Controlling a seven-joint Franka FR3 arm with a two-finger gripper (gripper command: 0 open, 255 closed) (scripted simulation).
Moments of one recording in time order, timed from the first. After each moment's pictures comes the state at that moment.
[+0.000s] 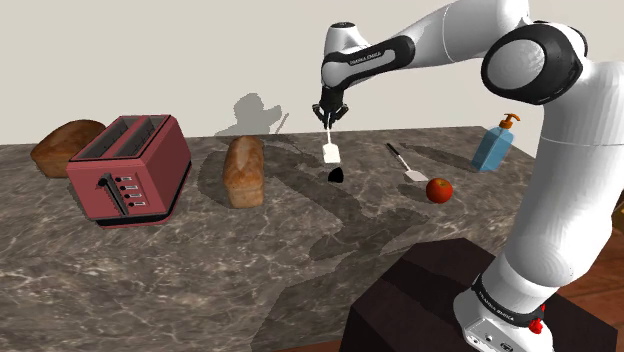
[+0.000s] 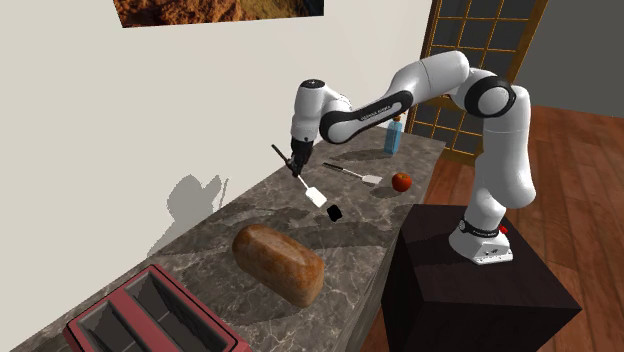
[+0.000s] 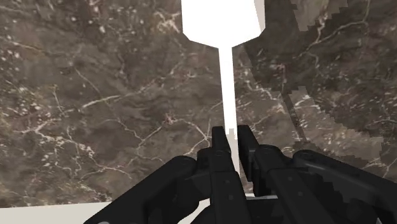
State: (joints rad) arm -0.12 0.31 0.08 -1.66 -0.15 2.16 0.58
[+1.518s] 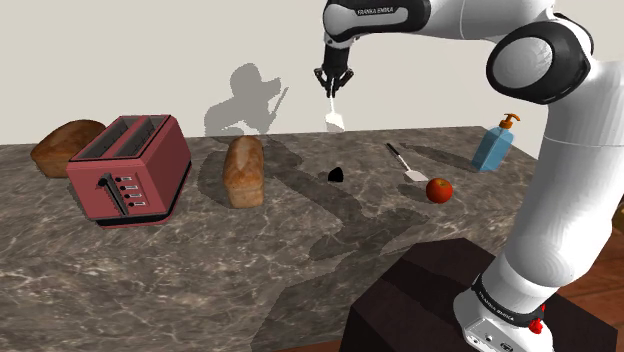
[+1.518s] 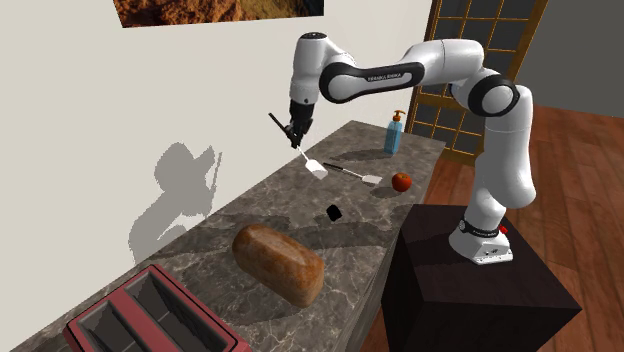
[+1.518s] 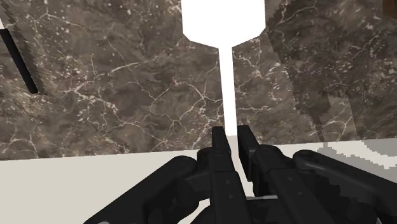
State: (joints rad) arm -0.12 0.29 0.09 -1.39 -0.13 1.86 0.54
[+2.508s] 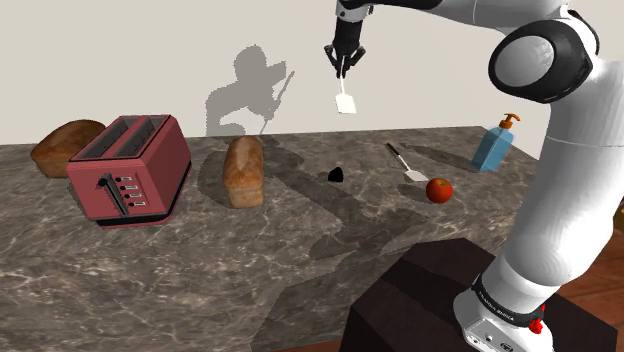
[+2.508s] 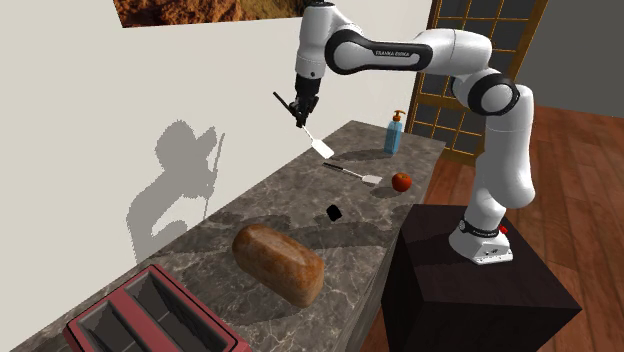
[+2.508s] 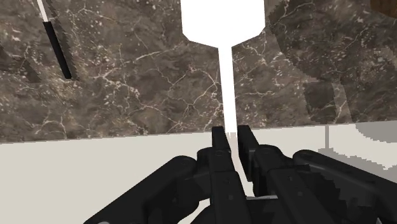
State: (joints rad) arm -0.14 0.28 0.08 -1.23 -0.12 1.69 0.49
